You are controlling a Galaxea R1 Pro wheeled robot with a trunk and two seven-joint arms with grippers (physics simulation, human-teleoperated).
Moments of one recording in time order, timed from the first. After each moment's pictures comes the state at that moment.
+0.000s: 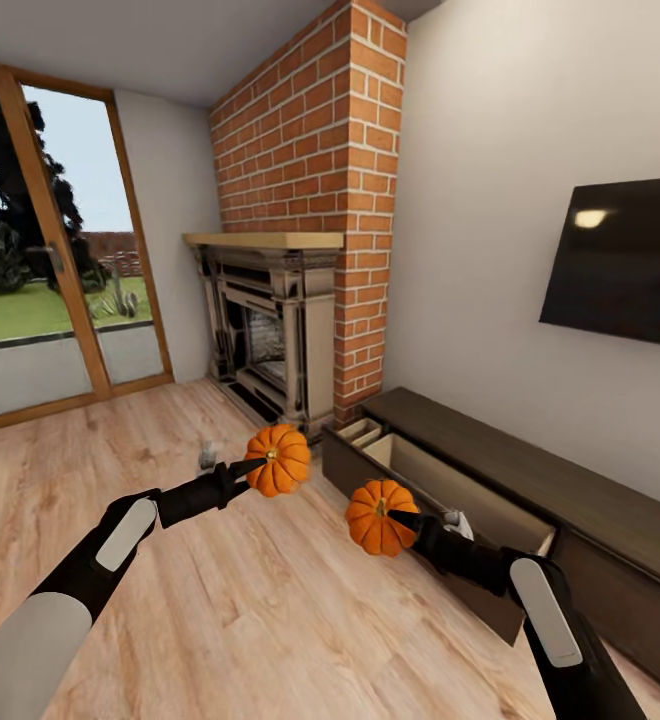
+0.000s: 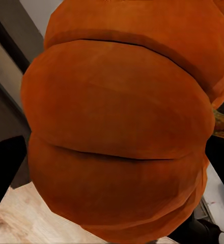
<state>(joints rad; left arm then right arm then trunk) -0.71 0.22 -0.15 -0.78 0.96 0.74 -0.68 -0.37 -0.03 -0.12 -1.22 -0.92 0.92 0.20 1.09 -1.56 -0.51</state>
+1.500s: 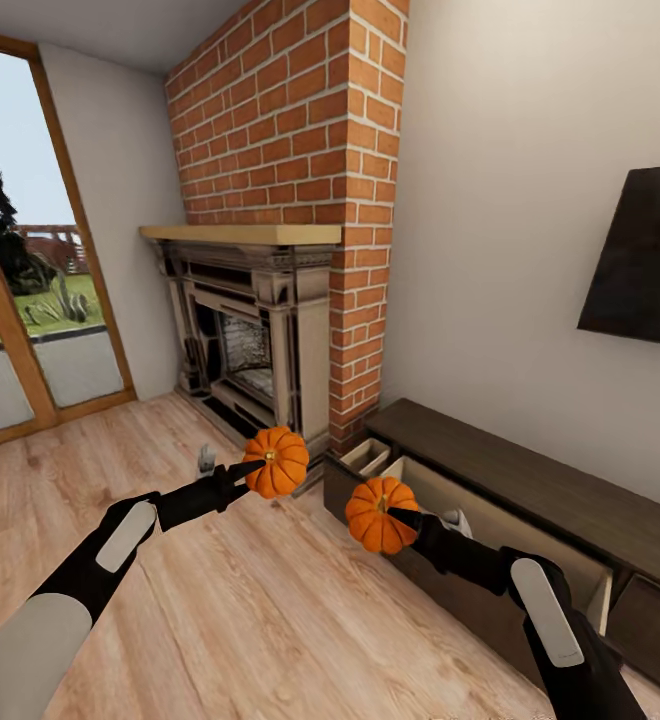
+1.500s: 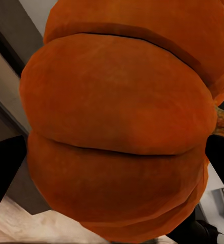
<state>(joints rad) -0.71 0.22 -0.15 -0.76 0.97 0.74 -0.69 -0.37 -0.03 -0.12 -1.22 -0.95 0.92 0.20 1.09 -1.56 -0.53</state>
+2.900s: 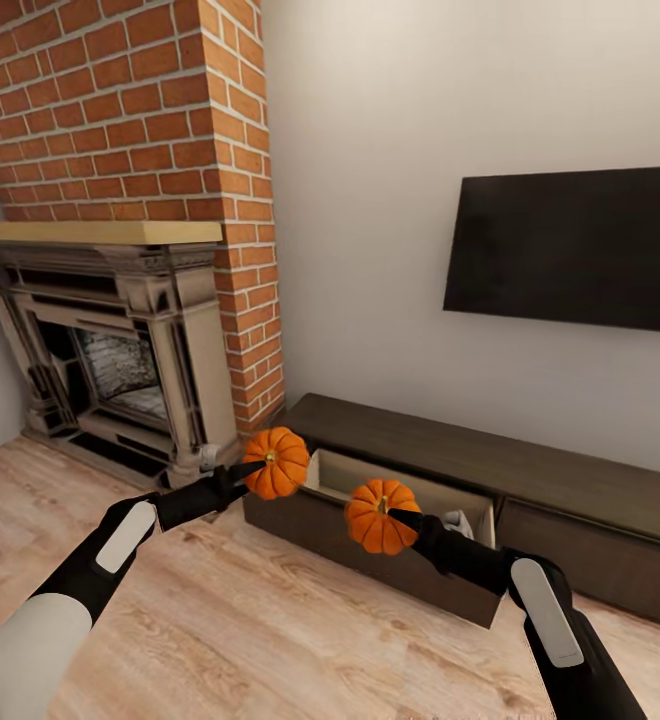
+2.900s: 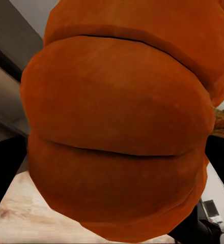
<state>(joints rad) -0.71 0.22 -0.15 -0.76 0.96 0.74 -0.69 -0.37 -0.03 -0.12 -1.22 -0.94 0.92 0.20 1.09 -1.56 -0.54</state>
